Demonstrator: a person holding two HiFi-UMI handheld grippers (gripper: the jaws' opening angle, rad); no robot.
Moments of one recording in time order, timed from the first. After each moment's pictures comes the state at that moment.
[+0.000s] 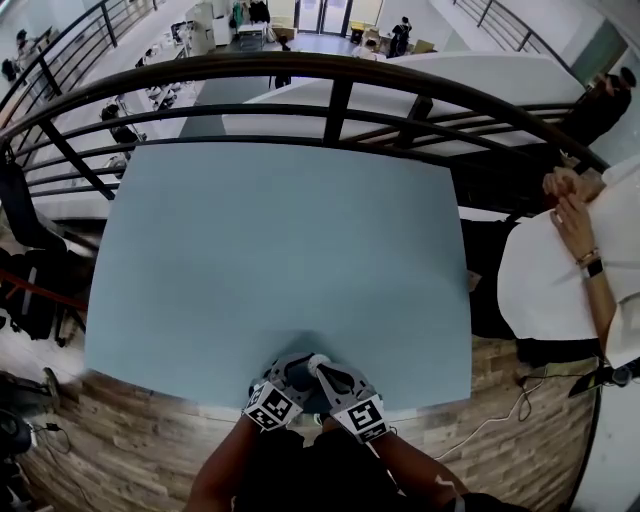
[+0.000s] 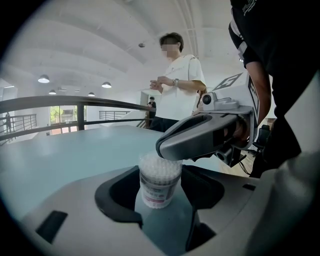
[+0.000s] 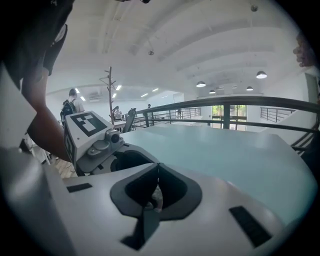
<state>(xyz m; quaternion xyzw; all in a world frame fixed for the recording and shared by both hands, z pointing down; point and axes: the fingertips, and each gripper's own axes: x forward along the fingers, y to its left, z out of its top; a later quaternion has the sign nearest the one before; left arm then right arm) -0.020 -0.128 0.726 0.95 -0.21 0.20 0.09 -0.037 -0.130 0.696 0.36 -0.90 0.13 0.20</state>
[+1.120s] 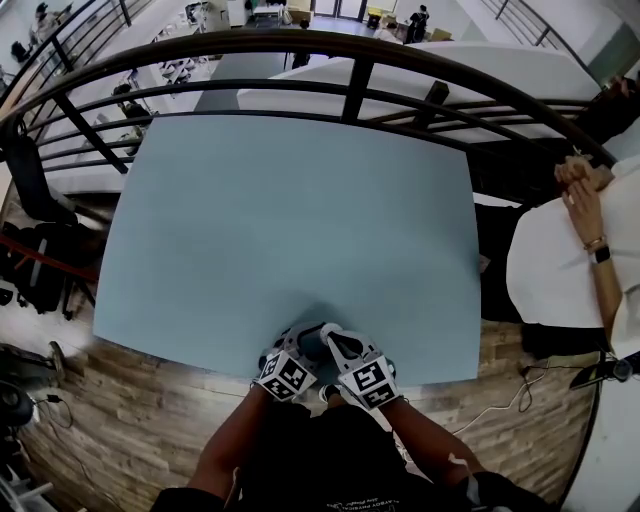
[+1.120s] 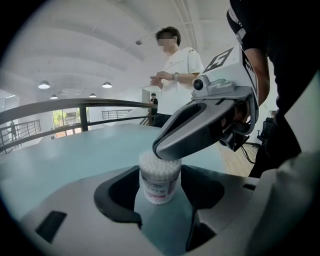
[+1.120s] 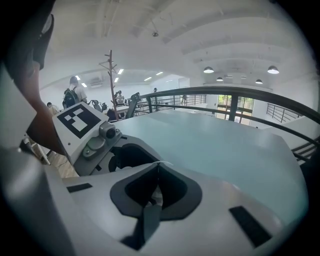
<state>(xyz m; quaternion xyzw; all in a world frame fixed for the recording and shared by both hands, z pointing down) -0.025 -0.129 0.731 0.94 -0.24 0.22 0.07 -0.047 -0.130 0.703 0.32 -0.89 0.16 0.29</state>
